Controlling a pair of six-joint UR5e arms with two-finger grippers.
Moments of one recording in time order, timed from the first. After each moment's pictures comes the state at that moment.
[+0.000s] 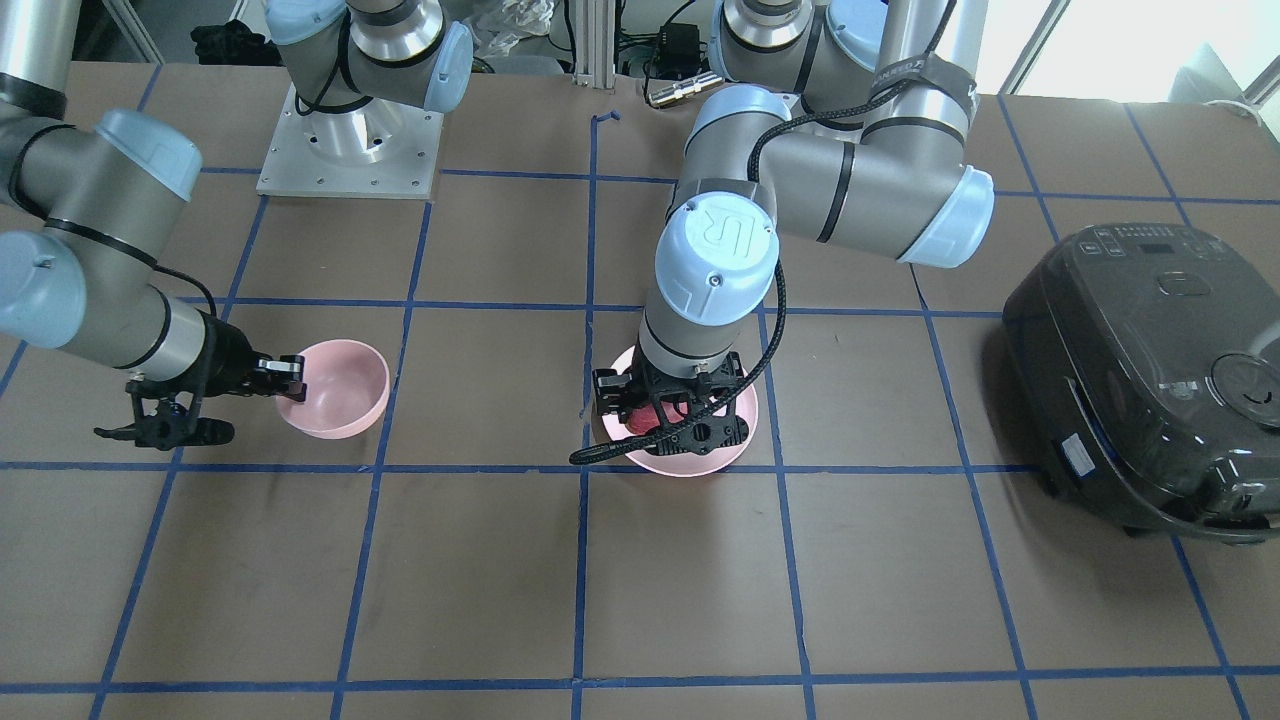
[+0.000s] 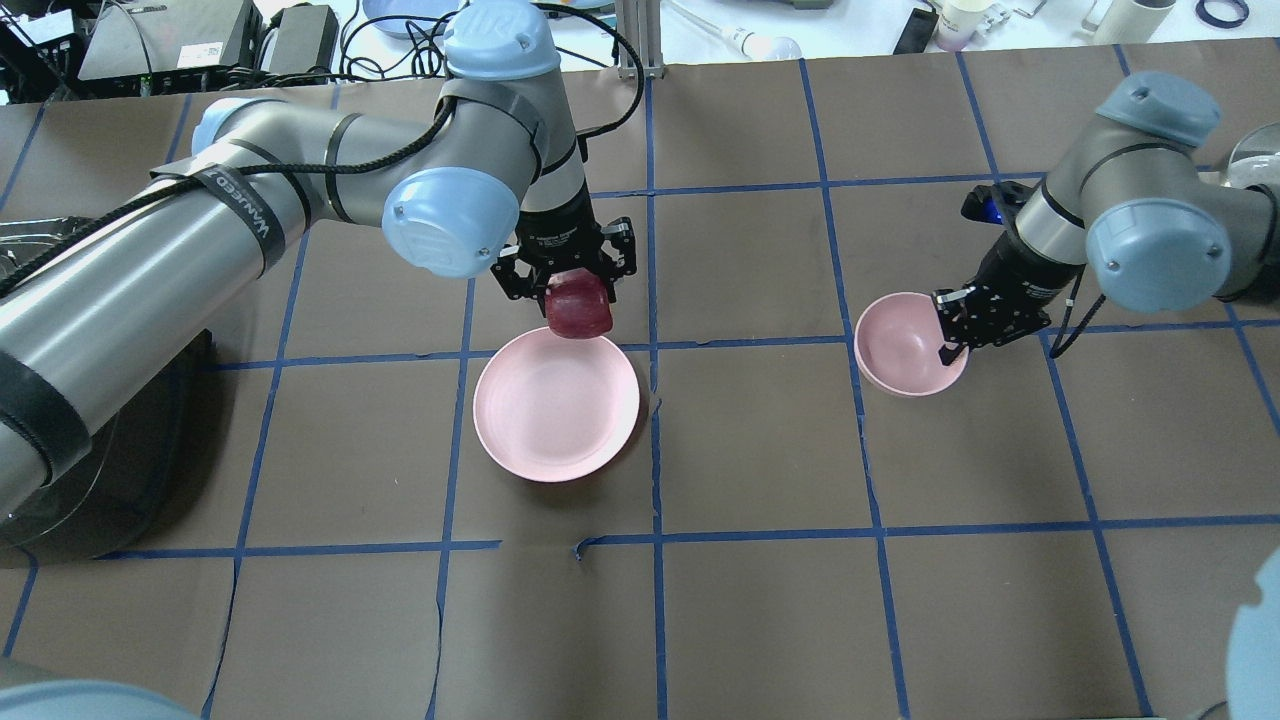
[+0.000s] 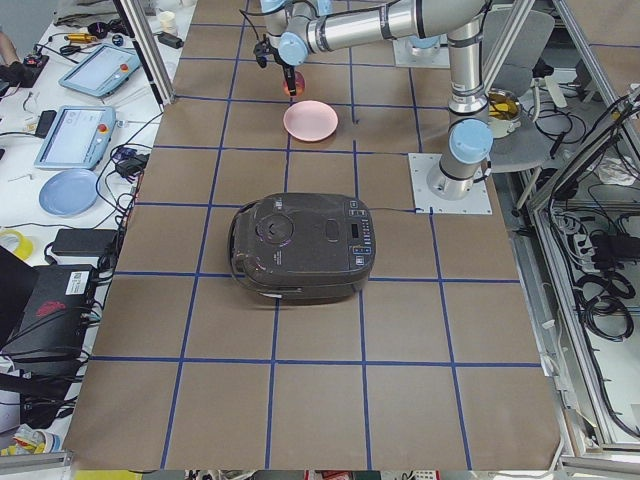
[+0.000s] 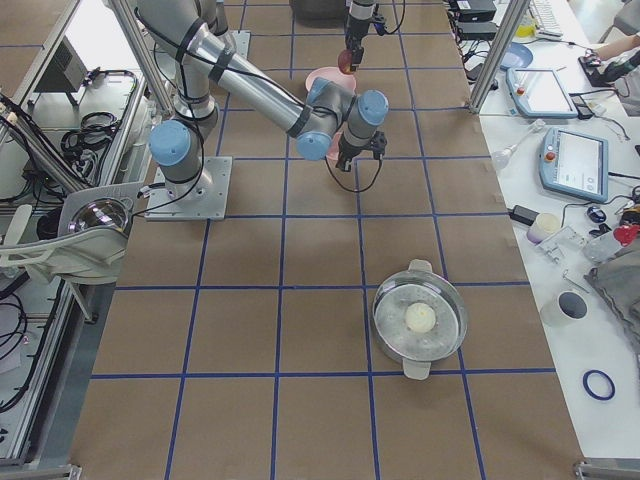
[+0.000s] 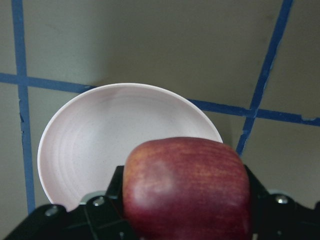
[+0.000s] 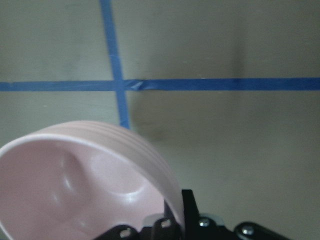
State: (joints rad) left arm -1.83 -1.95 -1.54 -1.31 1.48 -0.44; right arm 1.33 -1.31 1.89 -1.88 -1.38 -0.24
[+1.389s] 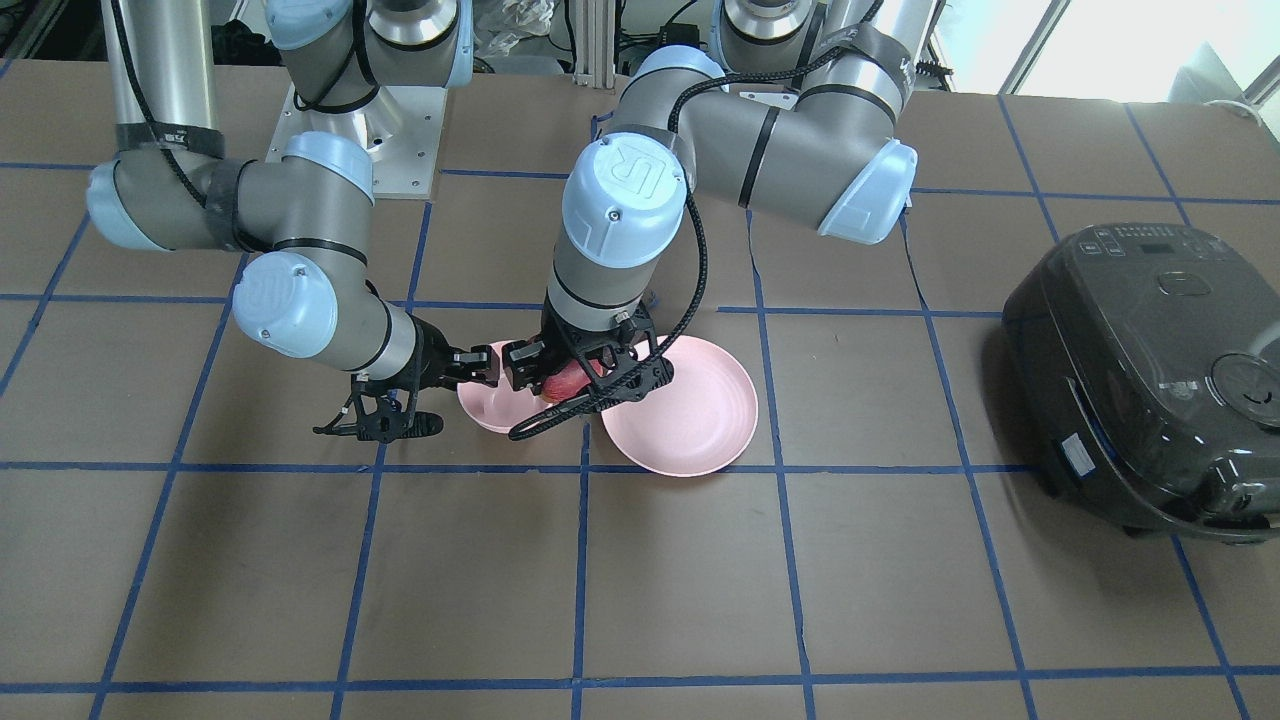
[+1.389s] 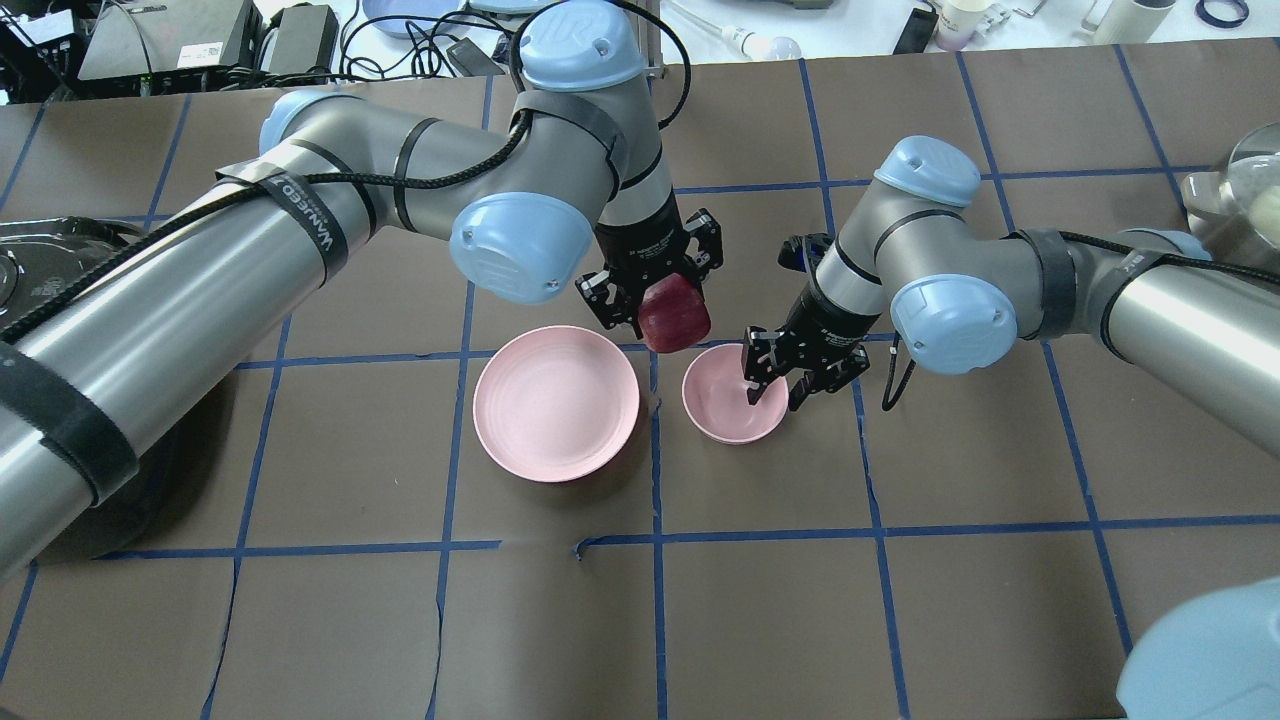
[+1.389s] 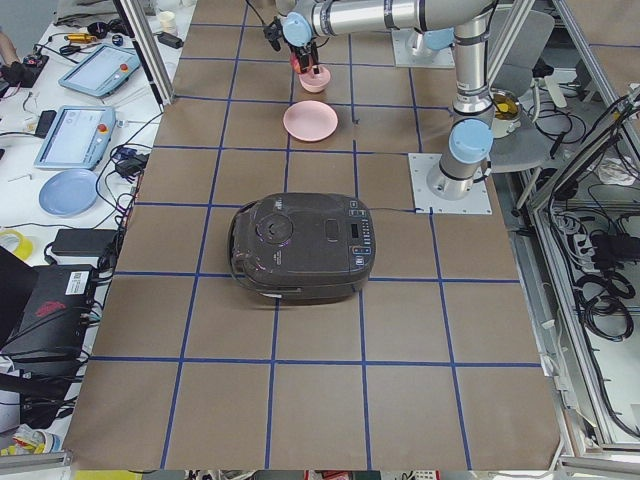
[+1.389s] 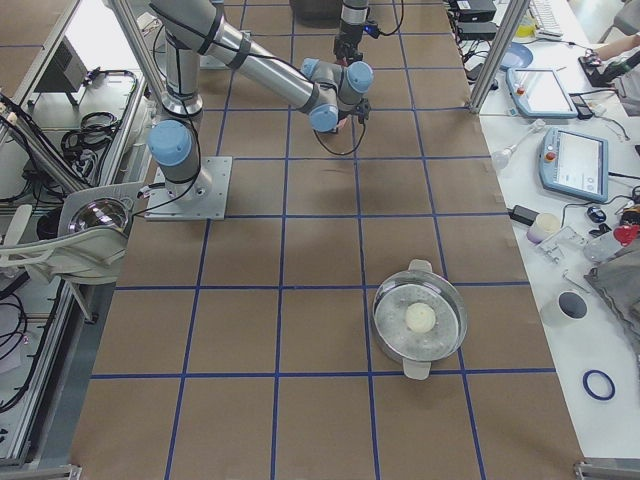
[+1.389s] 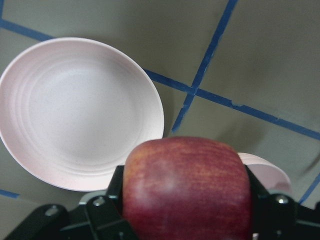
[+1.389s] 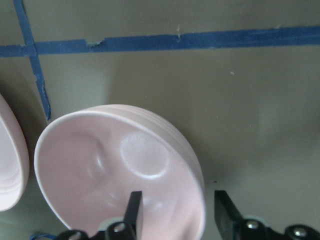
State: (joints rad) left arm -1.95 -1.96 -1.53 -1.25 1.38 -0.86; right arm 1.59 -1.26 1.93 -2.00 -1.24 0.00
